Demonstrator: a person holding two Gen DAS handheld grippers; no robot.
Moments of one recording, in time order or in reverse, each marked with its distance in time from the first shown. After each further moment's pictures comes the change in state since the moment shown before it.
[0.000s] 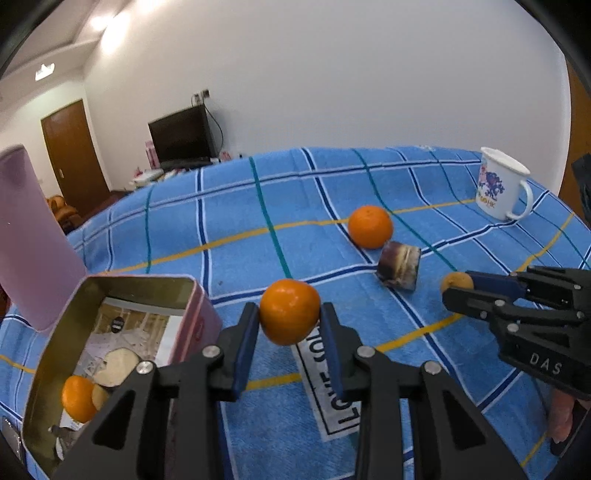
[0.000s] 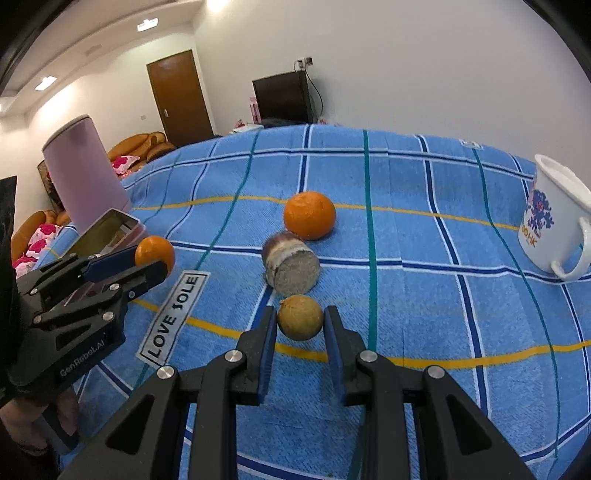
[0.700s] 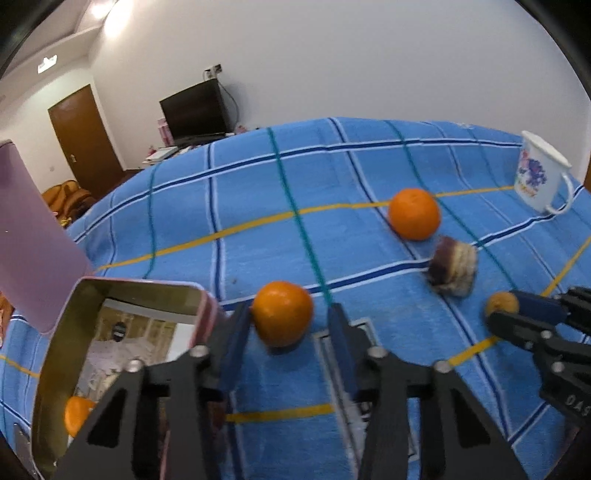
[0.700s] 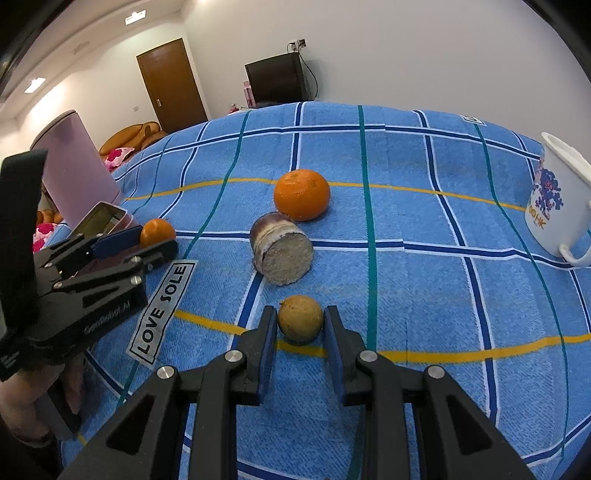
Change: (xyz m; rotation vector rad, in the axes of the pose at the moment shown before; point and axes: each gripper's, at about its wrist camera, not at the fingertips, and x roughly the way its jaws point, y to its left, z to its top) left arm 0.047 0.013 0.014 -0.006 0.132 0.086; right arm 0.019 -0.005 0.001 0.036 0.088 -0.002
